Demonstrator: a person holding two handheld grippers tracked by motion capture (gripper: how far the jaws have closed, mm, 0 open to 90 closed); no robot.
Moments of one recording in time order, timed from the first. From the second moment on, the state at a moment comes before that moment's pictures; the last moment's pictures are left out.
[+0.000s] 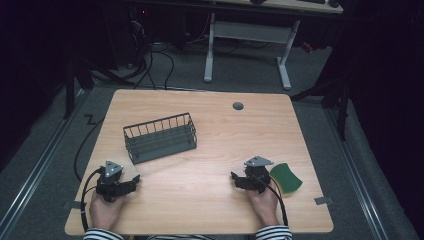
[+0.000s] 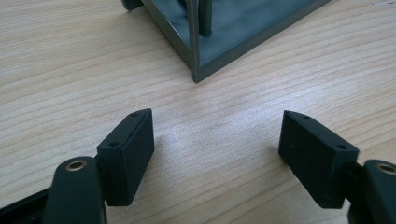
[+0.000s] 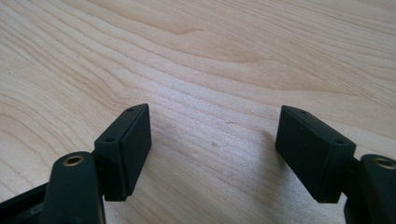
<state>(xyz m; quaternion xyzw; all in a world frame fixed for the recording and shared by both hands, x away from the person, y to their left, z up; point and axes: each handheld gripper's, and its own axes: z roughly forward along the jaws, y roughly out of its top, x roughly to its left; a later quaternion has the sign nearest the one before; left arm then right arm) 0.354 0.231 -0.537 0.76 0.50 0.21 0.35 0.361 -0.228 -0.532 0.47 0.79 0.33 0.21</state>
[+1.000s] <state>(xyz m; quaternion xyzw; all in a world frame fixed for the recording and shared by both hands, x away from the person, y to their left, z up) 0.354 0.230 -0.537 0.77 0.50 0.21 0.34 0.363 -0.229 -0.529 0.48 0.79 0.32 0.20</state>
